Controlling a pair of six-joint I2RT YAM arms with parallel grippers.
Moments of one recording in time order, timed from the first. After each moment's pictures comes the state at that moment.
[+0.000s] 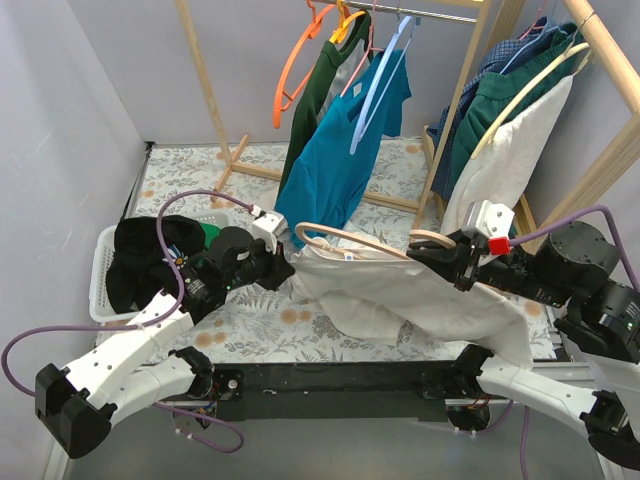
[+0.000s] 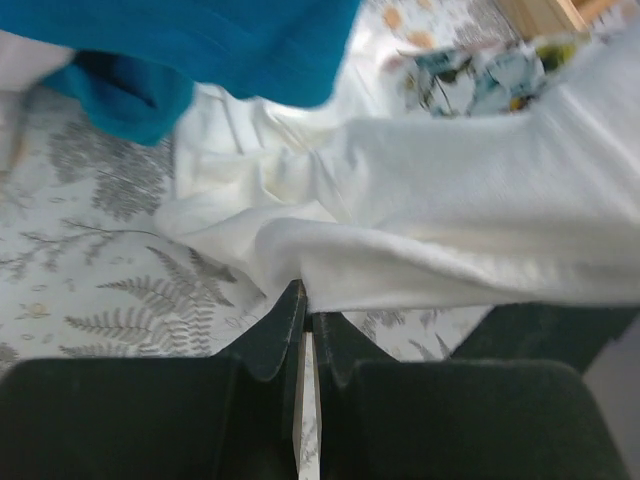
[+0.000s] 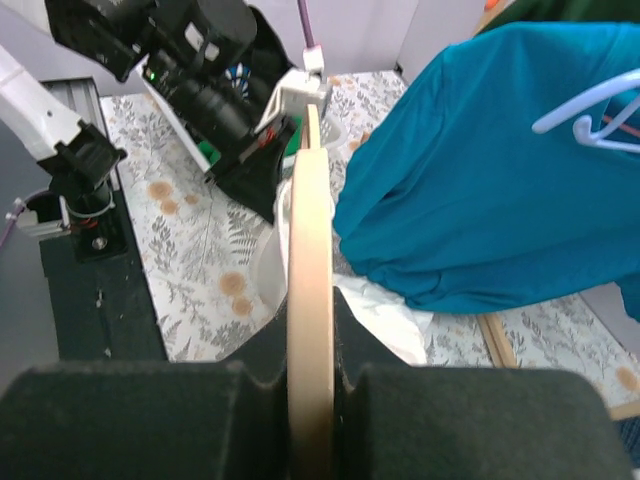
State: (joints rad) left arm -0.69 0.90 0.76 -0.35 0.12 -0.27; right arm 0.88 0.73 1.44 -0.81 -0.28 -0.22
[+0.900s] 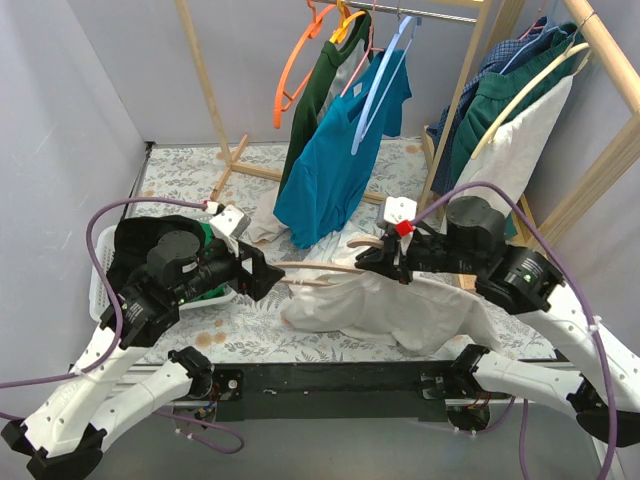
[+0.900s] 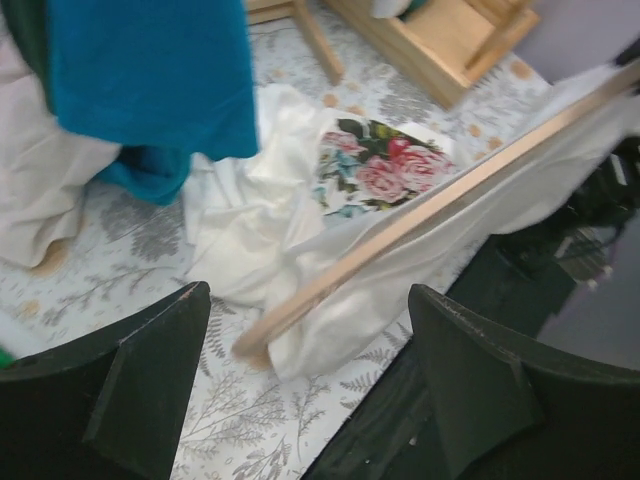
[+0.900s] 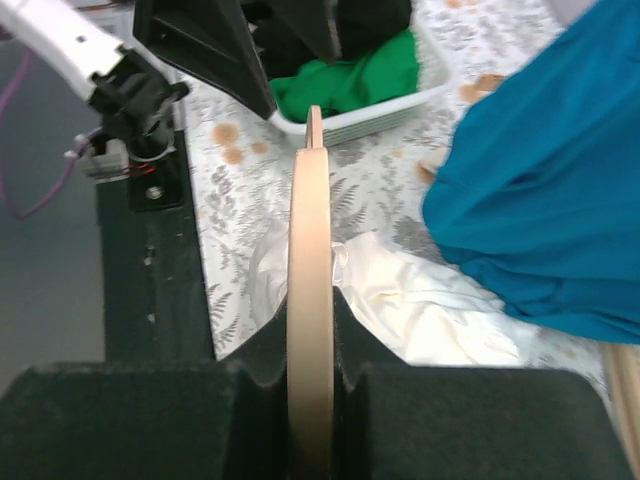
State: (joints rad) left arm -0.67 0.68 0.99 -0.63 0.16 -0.18; right arm 0.88 0.91 1.25 -0.64 -0.46 -0.21
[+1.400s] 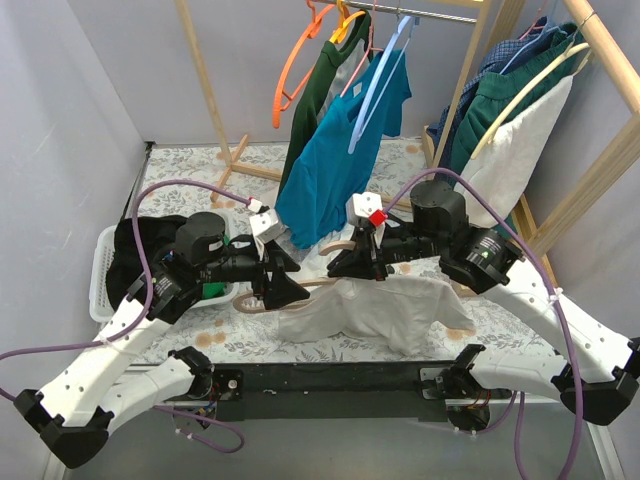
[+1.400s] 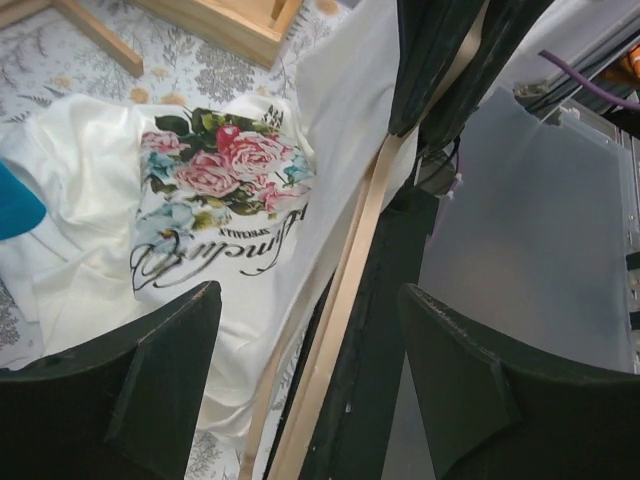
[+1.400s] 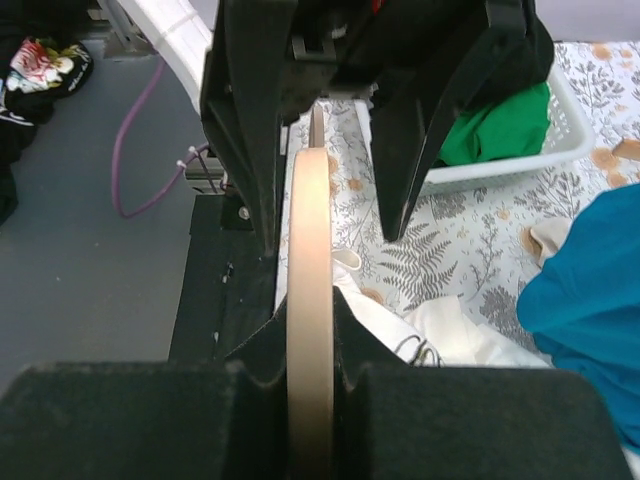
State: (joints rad) left arm -0.67 0.85 1.03 -0.53 0.67 -0.12; right arm 0.88 1.07 1.27 -0.52 -0.75 -0.18
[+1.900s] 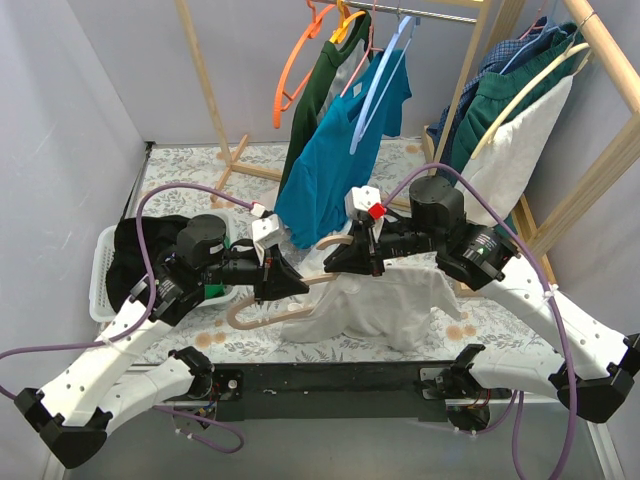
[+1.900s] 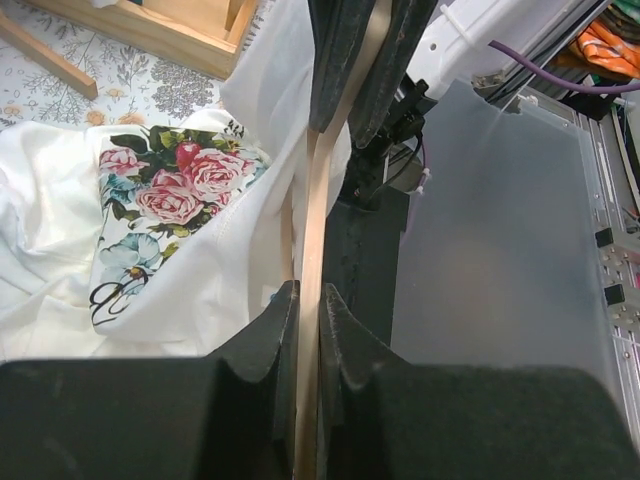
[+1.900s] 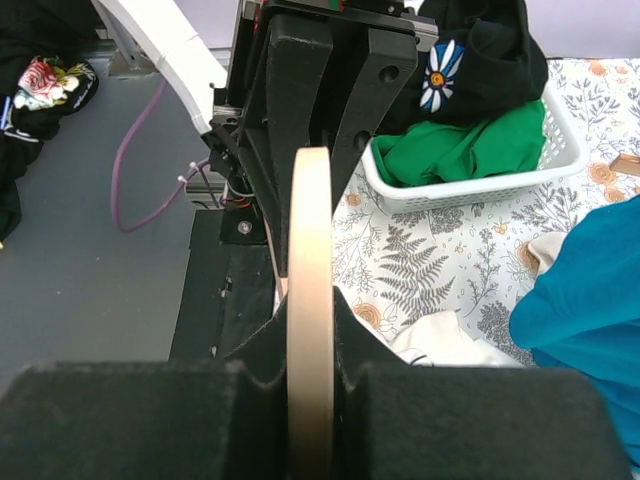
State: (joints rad) left arm -0.68 0.84 0.97 -0.46 0.75 -0.12; right arm 0.87 1.10 1.28 -0.45 -0.79 -0.15
